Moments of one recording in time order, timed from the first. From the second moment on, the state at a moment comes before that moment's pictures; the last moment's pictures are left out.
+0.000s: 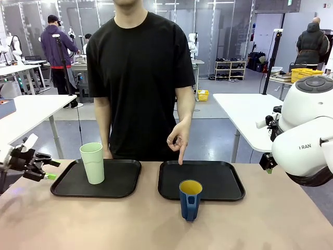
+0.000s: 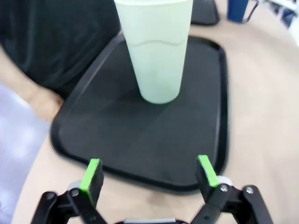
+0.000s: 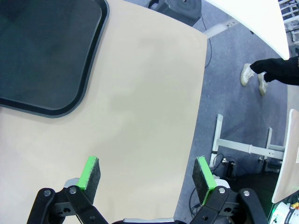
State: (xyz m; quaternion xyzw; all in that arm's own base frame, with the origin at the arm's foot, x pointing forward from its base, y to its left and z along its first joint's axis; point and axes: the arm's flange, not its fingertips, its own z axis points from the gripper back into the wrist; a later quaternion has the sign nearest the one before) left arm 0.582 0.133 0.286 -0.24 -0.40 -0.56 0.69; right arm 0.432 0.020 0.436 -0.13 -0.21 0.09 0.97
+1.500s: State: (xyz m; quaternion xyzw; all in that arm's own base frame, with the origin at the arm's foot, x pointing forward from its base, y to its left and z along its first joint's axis) left arm 0.532 0.116 0.309 -0.07 -0.34 -0.55 0.76; right arm 0.435 0.033 0.443 -0.13 -0.20 0.36 0.90
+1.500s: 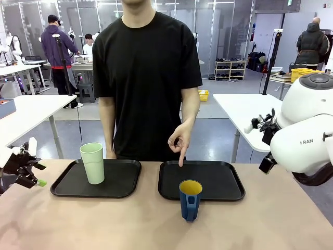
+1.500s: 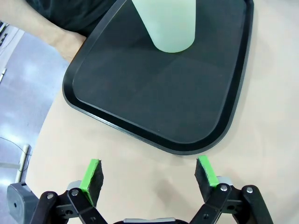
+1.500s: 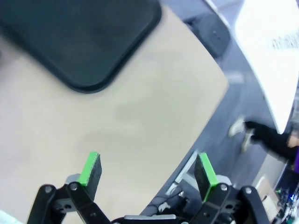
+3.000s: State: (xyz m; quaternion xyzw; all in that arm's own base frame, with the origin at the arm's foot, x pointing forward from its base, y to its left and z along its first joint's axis) left arm 0.532 0.116 0.309 -0.07 -0.34 -0.55 0.76; right arm 0.416 0.057 0.423 -0.03 -0.20 0.63 0.75
